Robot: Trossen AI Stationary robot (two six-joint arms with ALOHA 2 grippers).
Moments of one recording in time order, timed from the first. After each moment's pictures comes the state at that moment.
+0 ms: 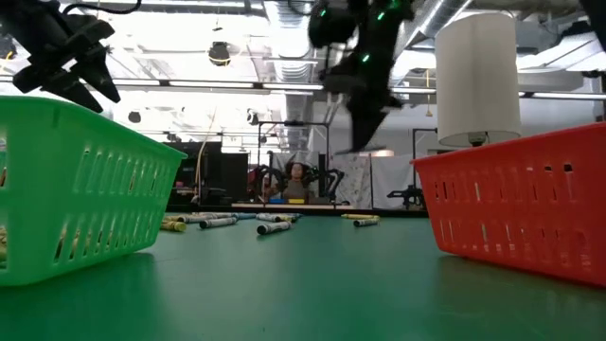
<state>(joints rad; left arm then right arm) 0.12 0.41 0.68 -1.03 -0.59 -0.81 -0.20 1.79 1.58 -1.07 0.24 0.40</state>
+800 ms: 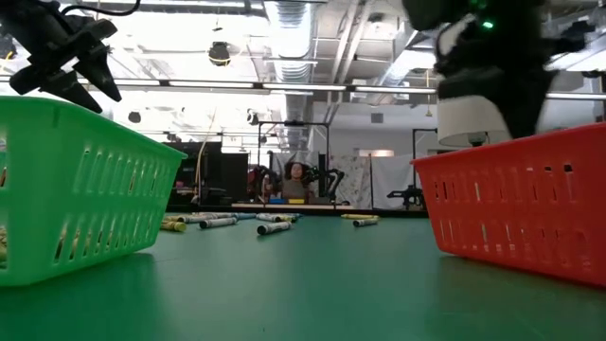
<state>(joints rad) 0.12 0.41 0.68 -1.03 -0.59 -0.89 0.28 1.65 1.29 -1.56 0.24 1.53</state>
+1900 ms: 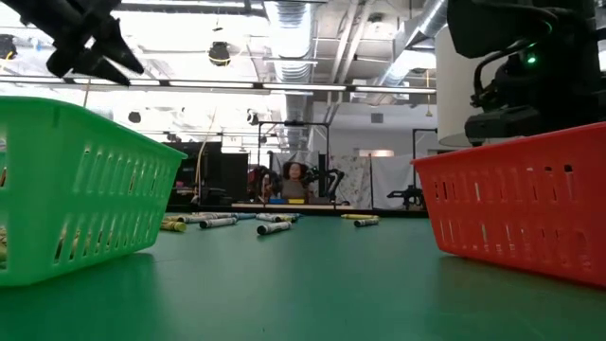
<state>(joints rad) 0.08 0.38 0.68 -0.75 -0.66 -0.51 0.40 1.62 1.06 -1.28 0.16 1.80</state>
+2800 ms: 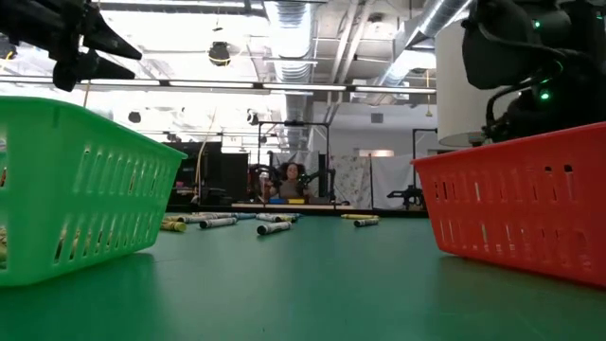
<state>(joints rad) 0.00 0.06 0.46 -0.48 -0.64 -0.39 0.37 1.54 0.84 -1.02 0.13 1.75</state>
